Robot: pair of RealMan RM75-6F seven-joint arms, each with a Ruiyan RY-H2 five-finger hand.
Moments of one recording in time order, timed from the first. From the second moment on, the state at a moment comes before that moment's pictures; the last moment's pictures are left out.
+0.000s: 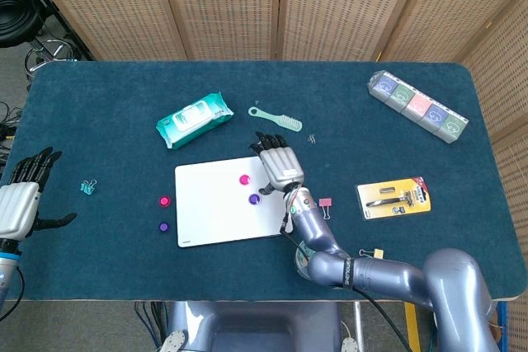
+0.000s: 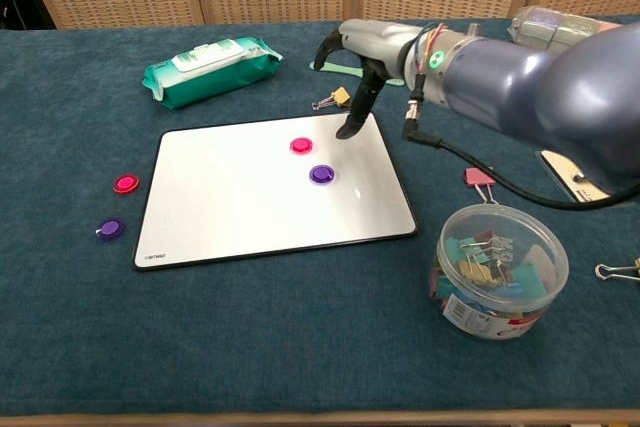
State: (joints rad) left arm -0.26 -1.04 -0.12 -1.72 1.31 1.27 -0.04; right arm 1.06 -1.77 0.34 -1.30 -0.66 0.93 -0.53
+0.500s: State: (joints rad) left arm -0.29 -1.08 -0.10 -1.73 1.30 1.23 0.04; right arm 0.71 -1.38 0.21 -1.51 -0.95 1.17 -0.30
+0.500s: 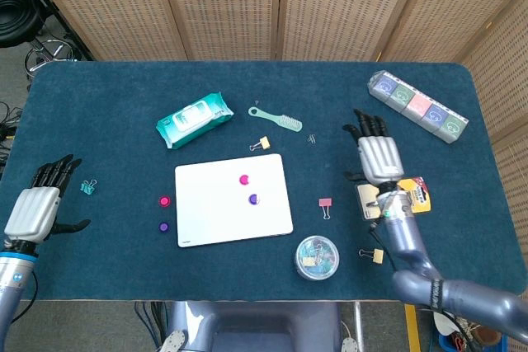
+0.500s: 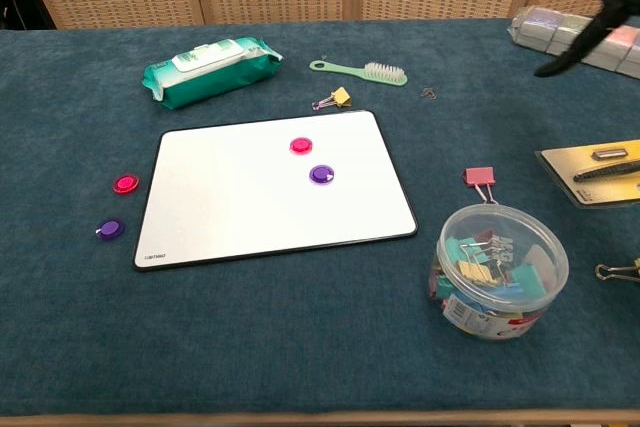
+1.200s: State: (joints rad) left arm -0.45 -1.28 -0.14 -1.62 1.12 1.02 0.20; right arm 0.32 -1.16 0.04 -1.68 -1.15 1.40 -0.07
